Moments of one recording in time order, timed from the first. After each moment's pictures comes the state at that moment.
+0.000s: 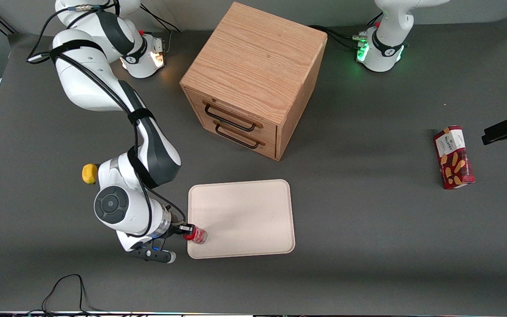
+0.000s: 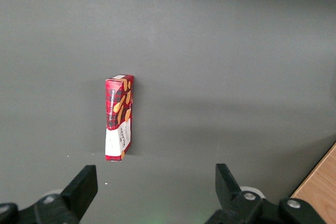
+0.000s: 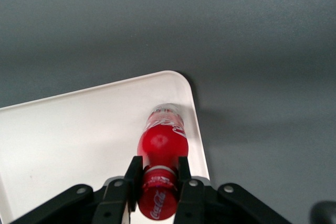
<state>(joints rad) 0.25 0.98 0.18 -0.84 -0.08 1.89 0.54</state>
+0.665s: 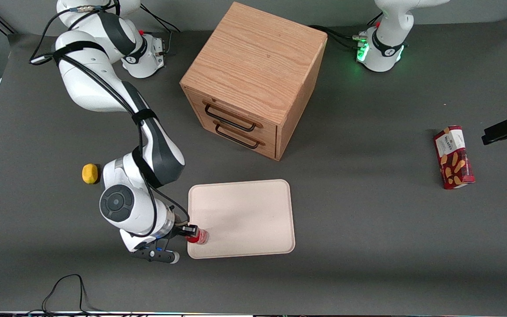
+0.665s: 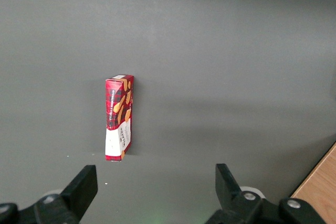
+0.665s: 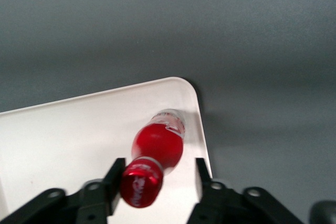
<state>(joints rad) 0.26 0.99 0.18 -0.84 -0.10 1.92 0.54</state>
